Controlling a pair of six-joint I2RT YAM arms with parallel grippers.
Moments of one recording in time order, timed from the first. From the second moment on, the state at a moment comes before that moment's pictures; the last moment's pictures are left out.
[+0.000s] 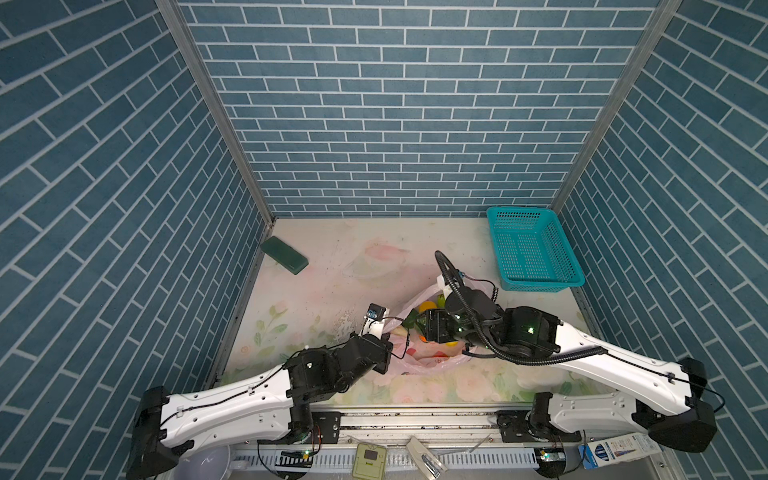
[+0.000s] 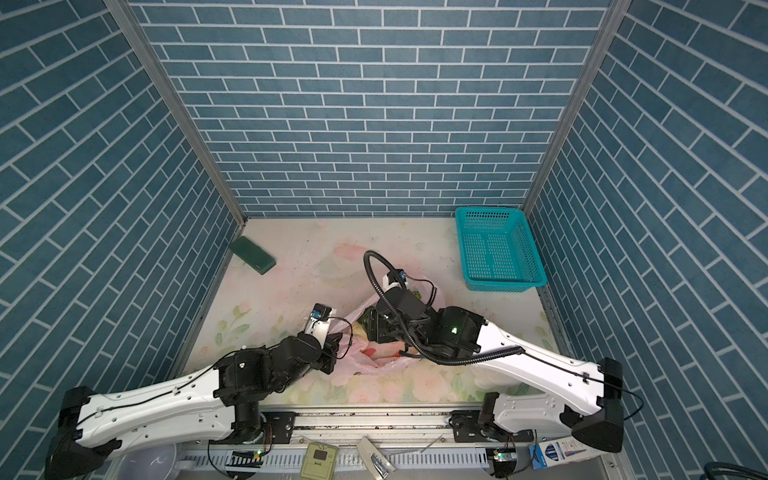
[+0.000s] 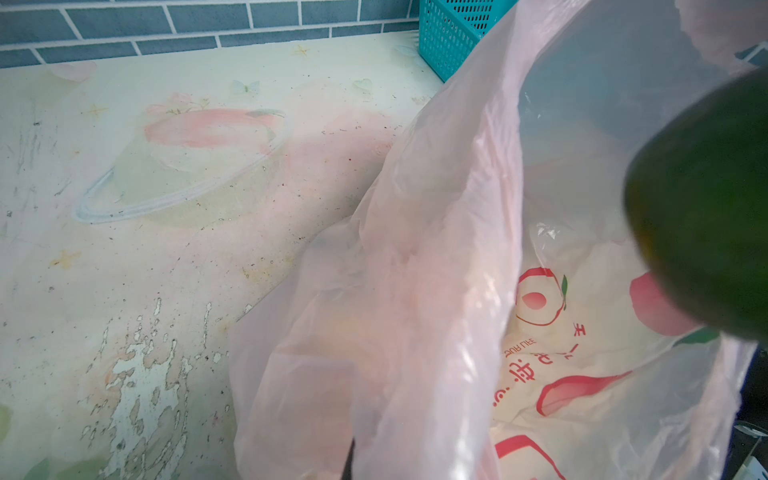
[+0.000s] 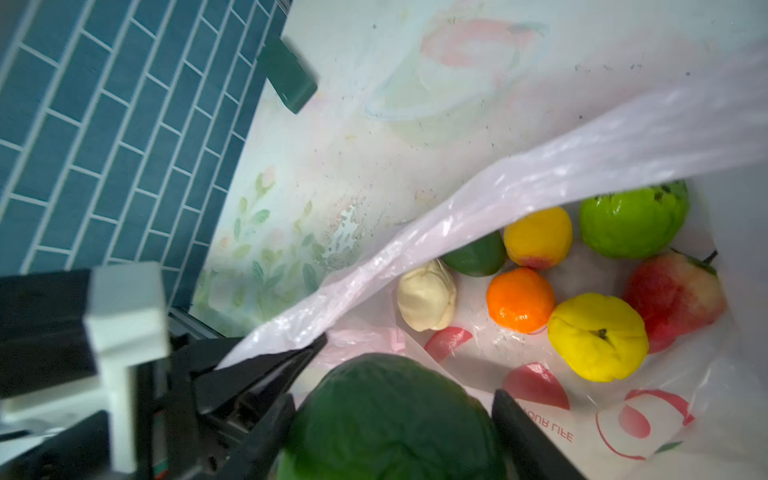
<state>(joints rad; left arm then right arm) -1.22 0.84 0.63 -0.47 -0.47 -0.58 1.17 1.17 1.22 -0.77 0.22 0.84</state>
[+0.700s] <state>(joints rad) -1.22 0.86 0.65 -0.46 -0.47 -0.58 0.35 1.16 1.35 -0.79 0.00 0.62</state>
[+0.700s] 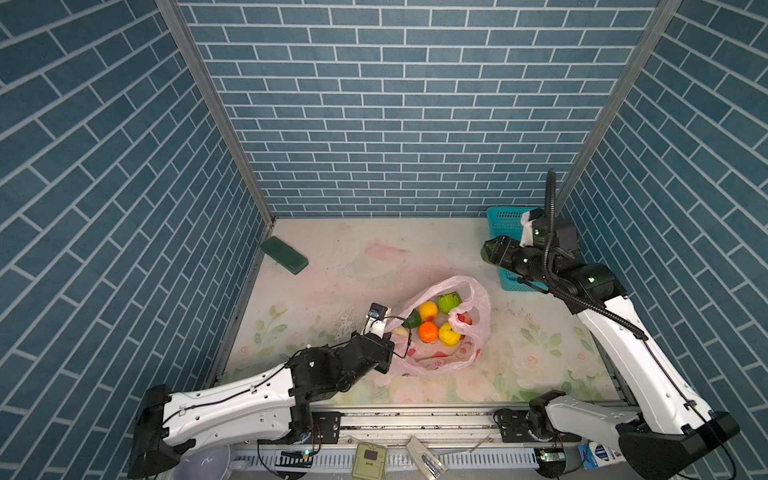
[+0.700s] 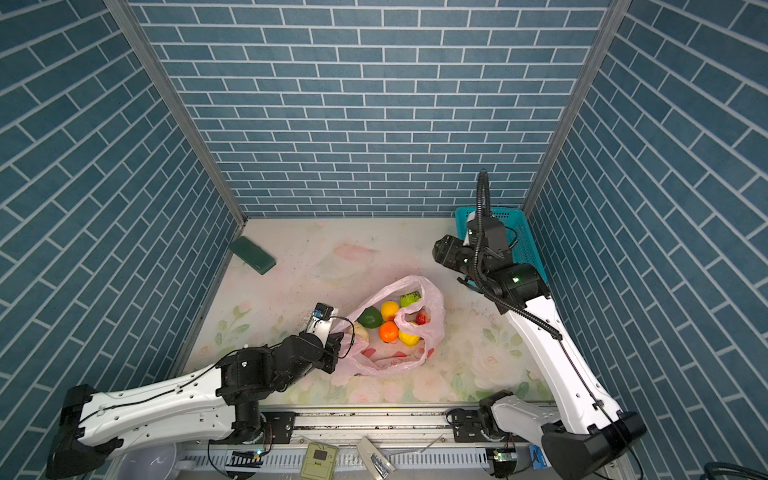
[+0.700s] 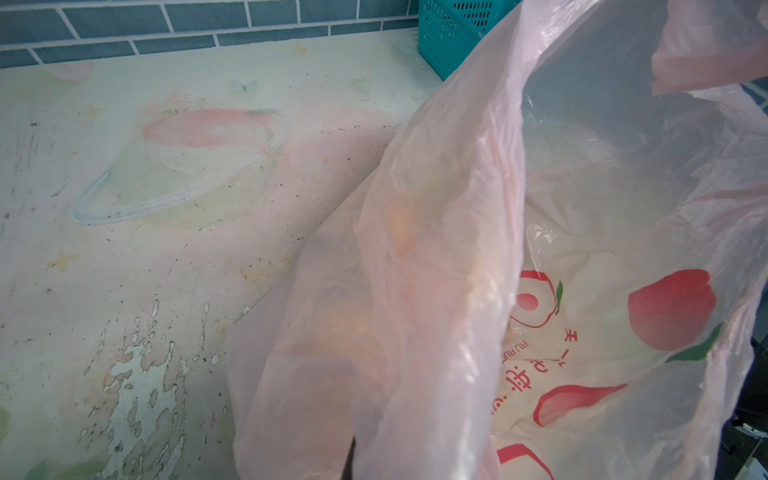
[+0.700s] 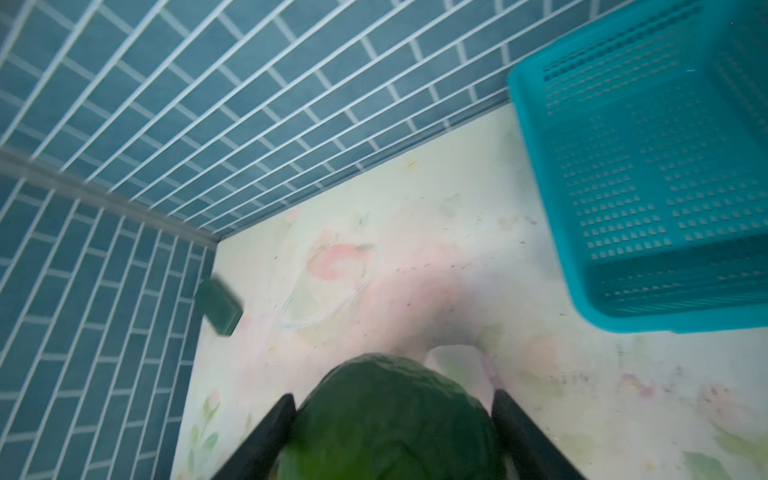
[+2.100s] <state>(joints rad) -1.22 0.82 0.65 -0.44 -0.46 -0.55 0.06 1.55 1.40 -0.72 -0.08 0.47</state>
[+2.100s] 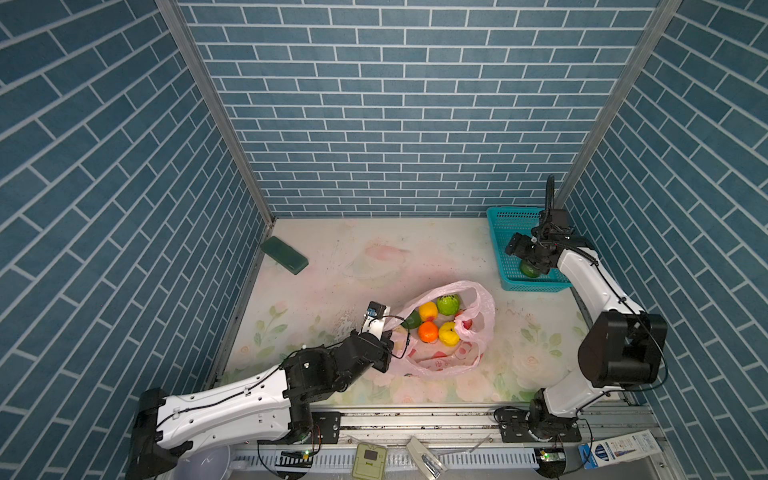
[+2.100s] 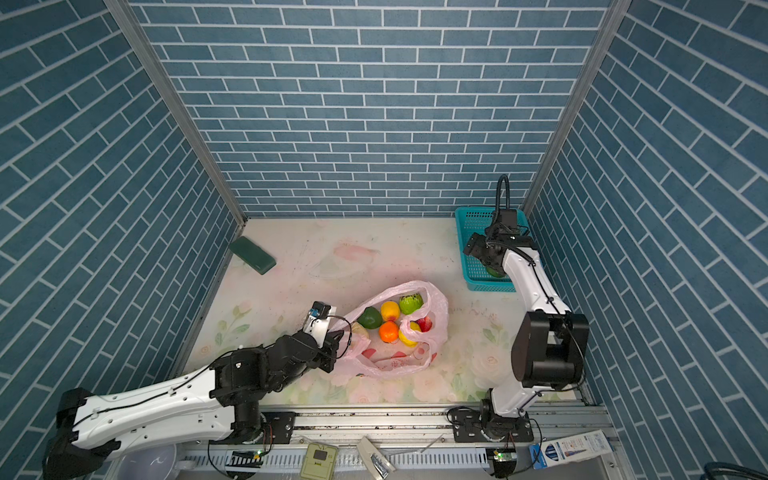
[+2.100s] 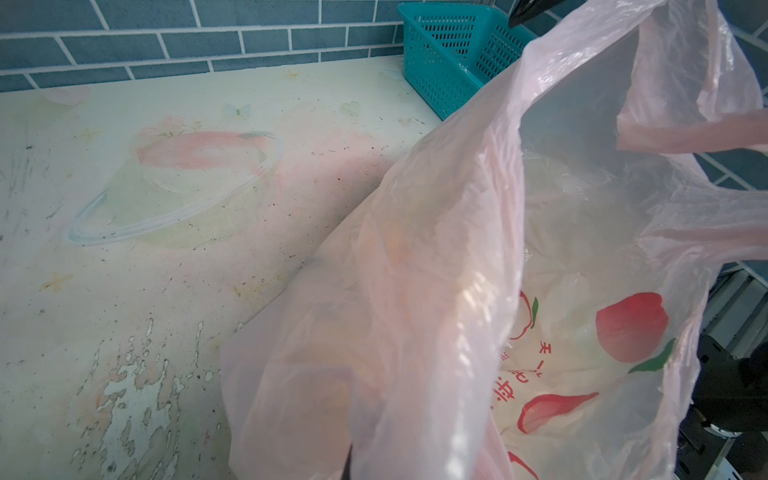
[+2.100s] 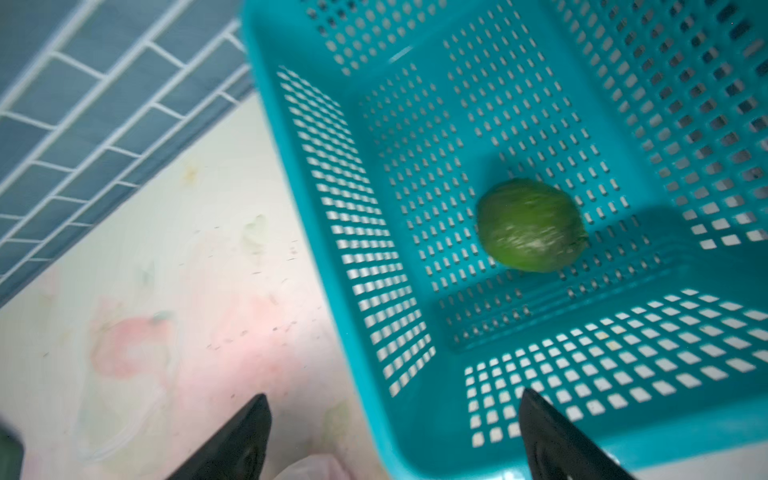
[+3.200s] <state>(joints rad) -1.22 0.83 0.70 -0.44 -0.46 -0.54 1.11 1.29 1.40 -0.96 0.10 0.68</state>
